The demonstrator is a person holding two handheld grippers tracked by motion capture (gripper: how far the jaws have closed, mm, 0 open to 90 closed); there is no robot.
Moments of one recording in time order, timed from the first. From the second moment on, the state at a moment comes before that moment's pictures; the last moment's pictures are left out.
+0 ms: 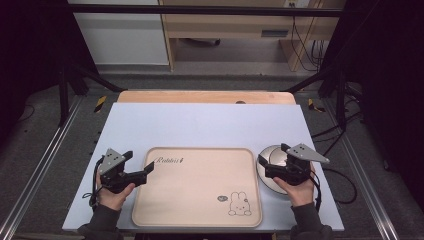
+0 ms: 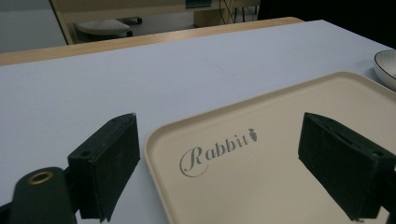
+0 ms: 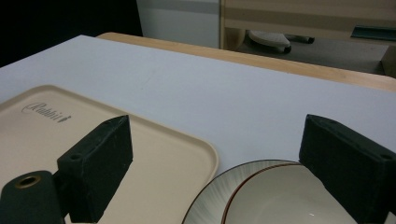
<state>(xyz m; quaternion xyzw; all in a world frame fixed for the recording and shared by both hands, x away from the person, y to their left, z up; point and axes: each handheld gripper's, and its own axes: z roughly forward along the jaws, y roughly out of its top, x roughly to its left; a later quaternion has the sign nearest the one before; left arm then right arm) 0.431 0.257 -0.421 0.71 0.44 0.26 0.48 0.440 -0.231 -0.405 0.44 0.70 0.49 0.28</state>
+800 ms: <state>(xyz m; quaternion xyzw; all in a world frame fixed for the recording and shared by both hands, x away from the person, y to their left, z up) 0.432 0.259 -0.422 0.71 0.44 0.26 0.48 0.443 -0.262 -0.401 0.50 0.67 0.46 0.29</state>
